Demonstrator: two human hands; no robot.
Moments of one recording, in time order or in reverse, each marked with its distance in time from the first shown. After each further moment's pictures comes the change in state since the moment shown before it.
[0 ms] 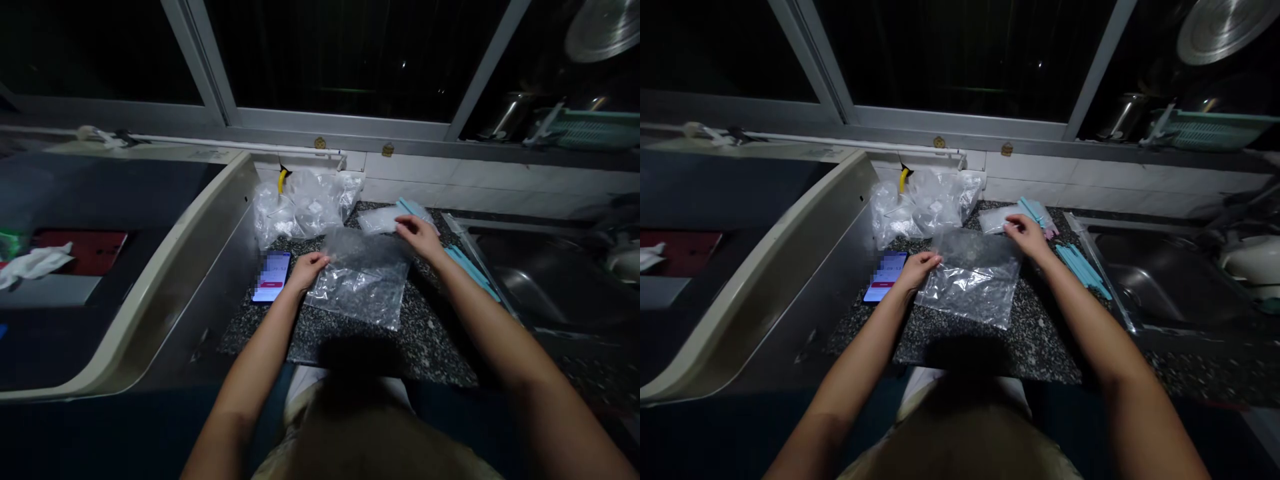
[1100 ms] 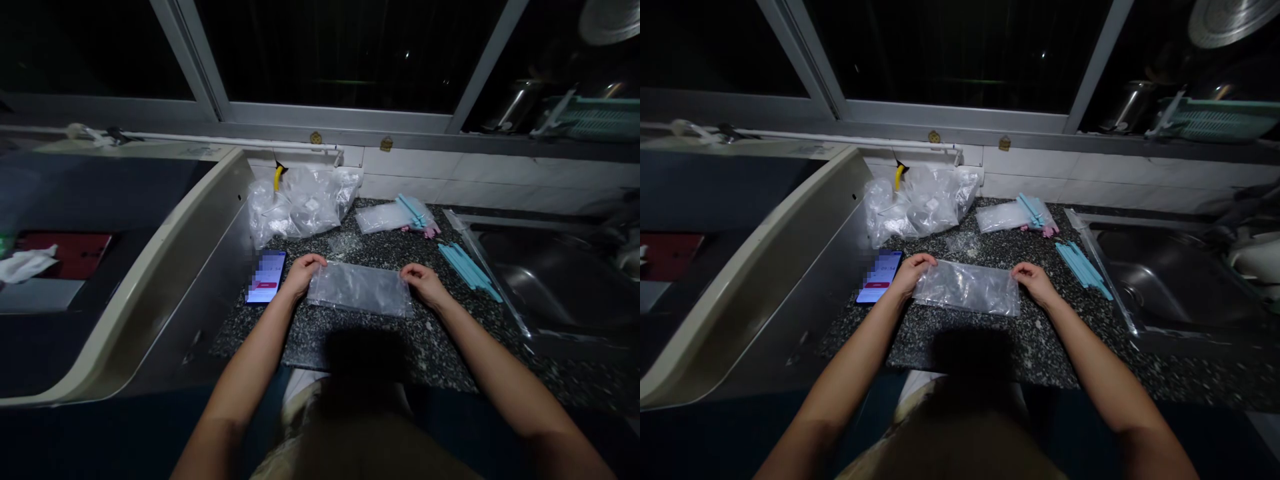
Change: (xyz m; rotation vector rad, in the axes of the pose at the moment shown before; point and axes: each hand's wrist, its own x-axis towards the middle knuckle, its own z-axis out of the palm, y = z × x) left_hand -0.007 0.000 0.002 -0.032 -0.011 -0.031; right_hand -0.083 0.059 0.006 0.354 -0.087 0.358
